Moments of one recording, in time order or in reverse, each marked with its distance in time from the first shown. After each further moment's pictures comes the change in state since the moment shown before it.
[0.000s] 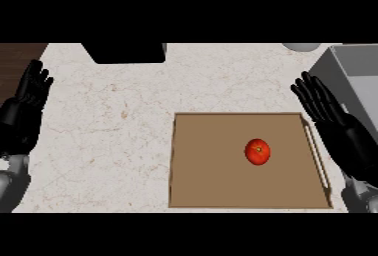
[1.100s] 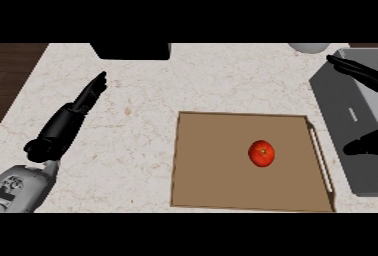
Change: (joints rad) left arm -0.050 -0.022 -0.182 0.014 -0.142 -0.245 -0.112; right arm -0.270 -0.359 -0.061 0.353 0.425 0.288 -0.478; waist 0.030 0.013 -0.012
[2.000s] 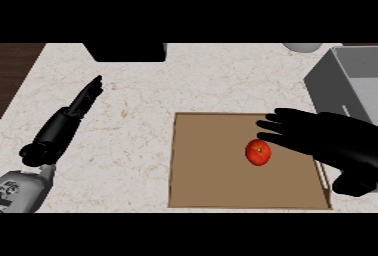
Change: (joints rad) left arm 0.043 -0.023 0.052 -0.007 -0.038 -0.041 -0.006; right arm 0.049 -0.049 0.296 -0.470 0.460 0.128 0.386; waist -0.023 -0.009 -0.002
